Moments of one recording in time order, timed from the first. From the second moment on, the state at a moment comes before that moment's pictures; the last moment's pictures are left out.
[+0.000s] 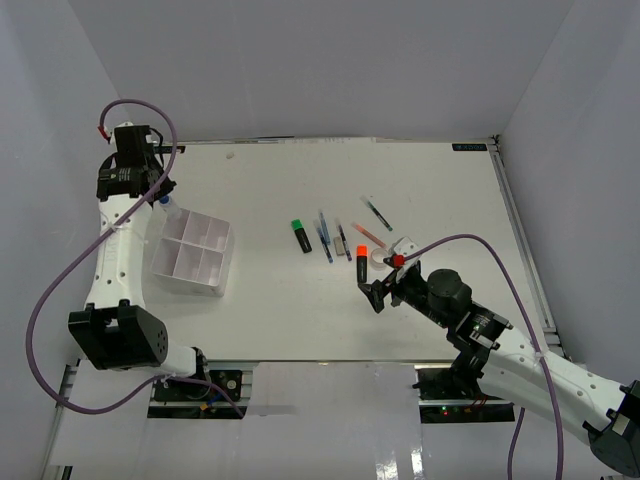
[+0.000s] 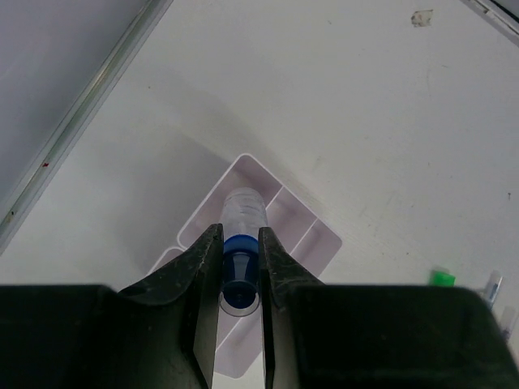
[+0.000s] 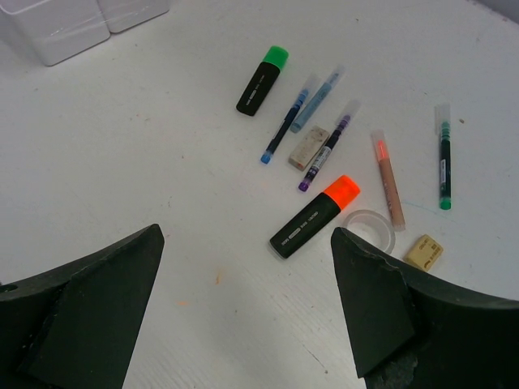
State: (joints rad) left arm 0.09 1.42 1.56 -0.85 -0.31 -0.38; right arm 0.88 0.63 0.38 0.04 0.06 -0.04
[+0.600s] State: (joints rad) left arm 0.16 1.47 1.32 -0.71 -0.21 -0.37; right arm 0.88 0.64 0.36 0.04 0.06 -0.03
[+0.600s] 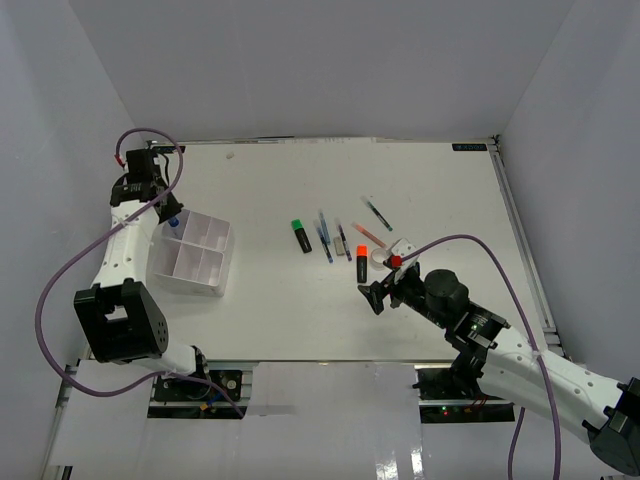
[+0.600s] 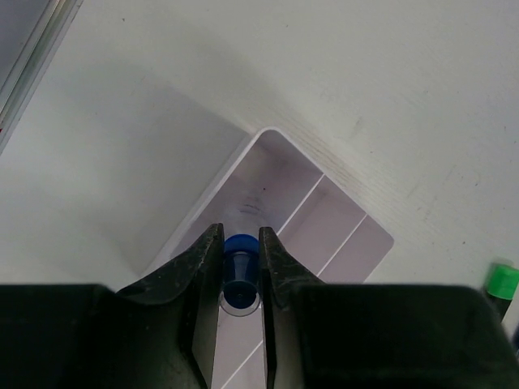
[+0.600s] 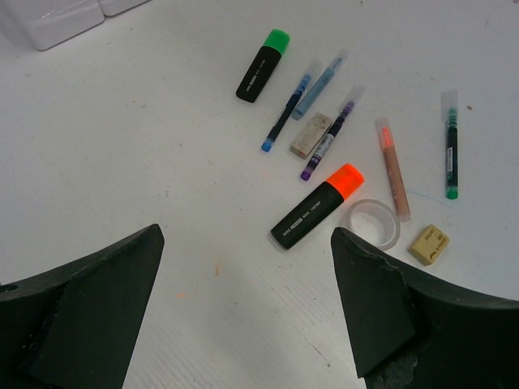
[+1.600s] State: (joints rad) left arm 0.17 1.09 1.19 -0.64 0.14 -0.34; right arm 0.46 1.23 0.76 -0.08 0.01 0.04
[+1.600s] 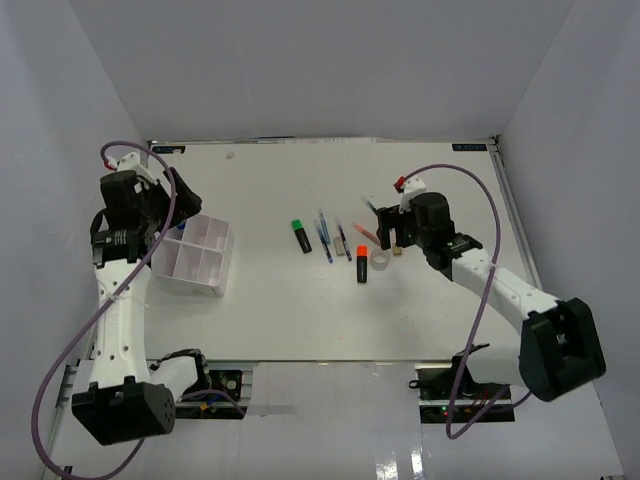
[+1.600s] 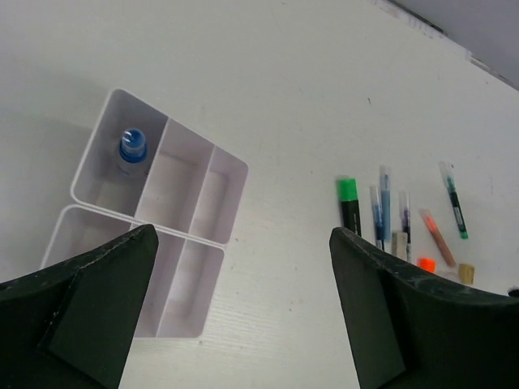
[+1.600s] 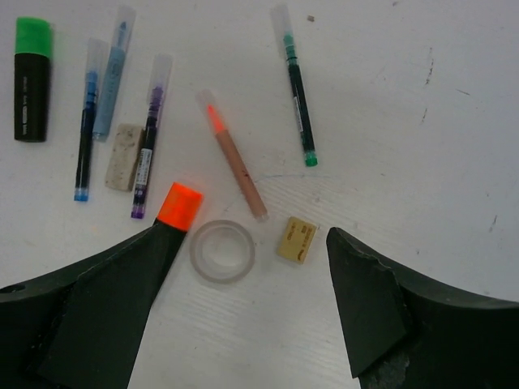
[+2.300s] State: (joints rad) left arm 0.07 0.89 1.05 -0.70 0.26 -0.33; right arm 0.33 1.85 1.09 -0.06 -0.16 -0.17
